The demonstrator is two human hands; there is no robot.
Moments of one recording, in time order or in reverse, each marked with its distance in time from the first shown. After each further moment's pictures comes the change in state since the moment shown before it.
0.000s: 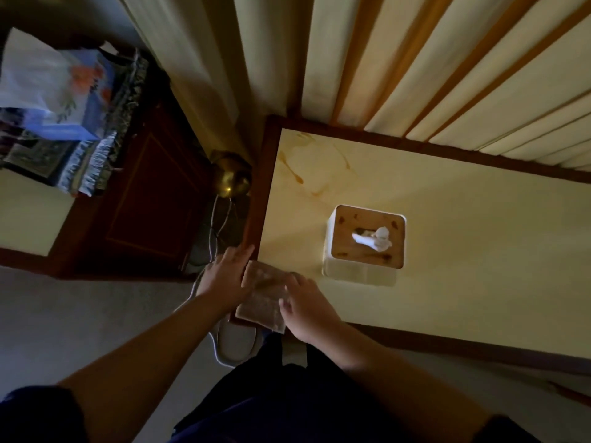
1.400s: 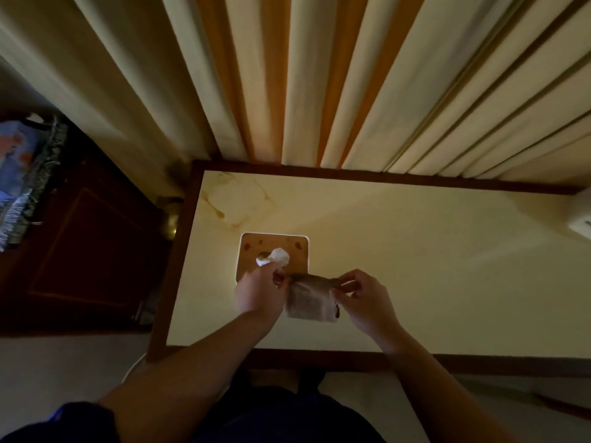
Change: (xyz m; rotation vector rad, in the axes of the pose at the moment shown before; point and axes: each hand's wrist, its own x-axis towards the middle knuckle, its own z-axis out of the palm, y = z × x) left_hand 0.013 0.269 0.037 -0.227 0.379 -0.049; right_hand -0.101 0.210 -0.152 0.462 0.496 0.278
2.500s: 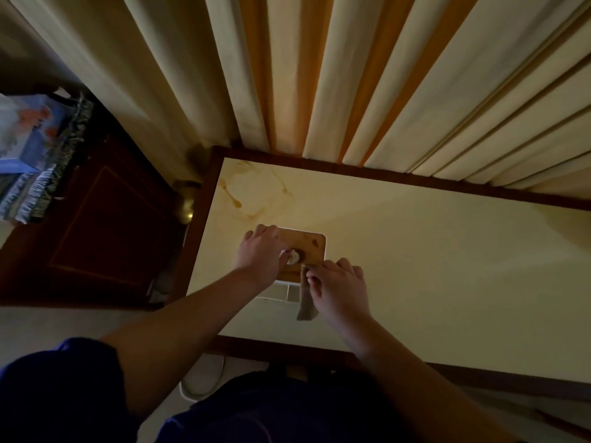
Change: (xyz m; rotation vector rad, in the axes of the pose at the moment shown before) left_hand 0.064 -0.021 -0.027 0.382 -0.076 0.402; right_hand 0.018 -0.039 0.064 -0.647 0.161 -0.542
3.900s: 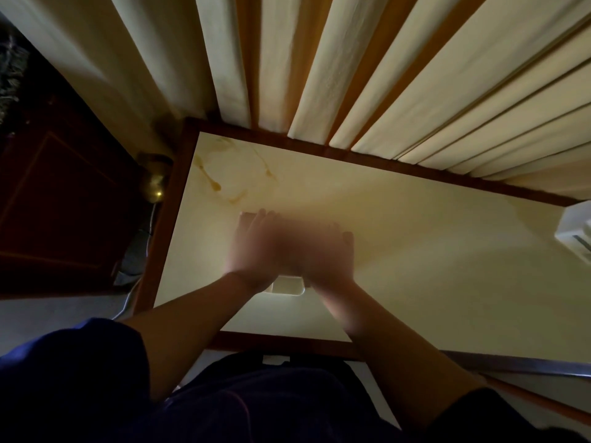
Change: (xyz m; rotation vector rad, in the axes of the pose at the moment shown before) left_hand -0.003 0.001 0.056 -0.084 0.268 0.089; right_hand 0.052 -0.011 -0.007 -0.196 -0.057 0.150
